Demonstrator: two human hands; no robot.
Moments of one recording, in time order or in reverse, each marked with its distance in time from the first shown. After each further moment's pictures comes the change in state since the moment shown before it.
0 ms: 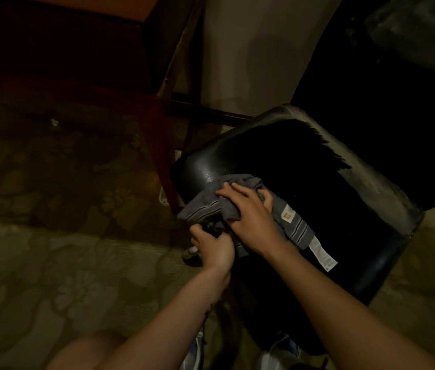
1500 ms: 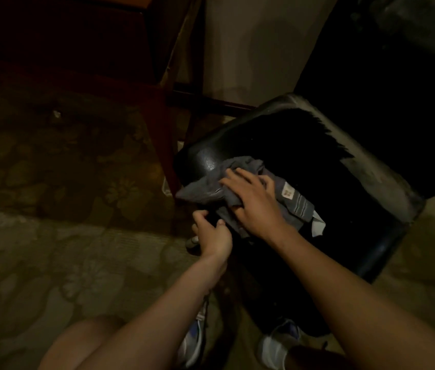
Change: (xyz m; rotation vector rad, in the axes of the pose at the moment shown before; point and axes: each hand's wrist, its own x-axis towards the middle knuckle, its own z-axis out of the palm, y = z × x) left_hand 0.013 -0.010 -0.007 0.007 -0.044 0.038; right_hand 0.001 0.004 -0.004 -0.145 -0.049 -0.073
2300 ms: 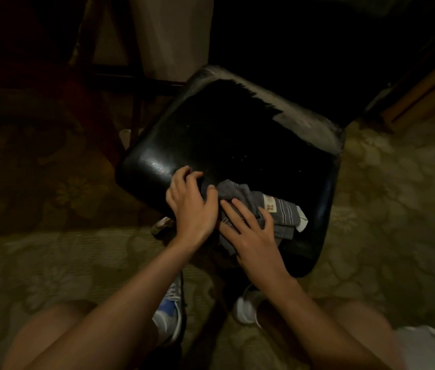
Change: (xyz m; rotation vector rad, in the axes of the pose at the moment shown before) left_hand -0.037 -0.009 0.032 0.621 -0.117 0.794; right_hand -0.179 0.000 -0.012 -0.275 0.021 0.114
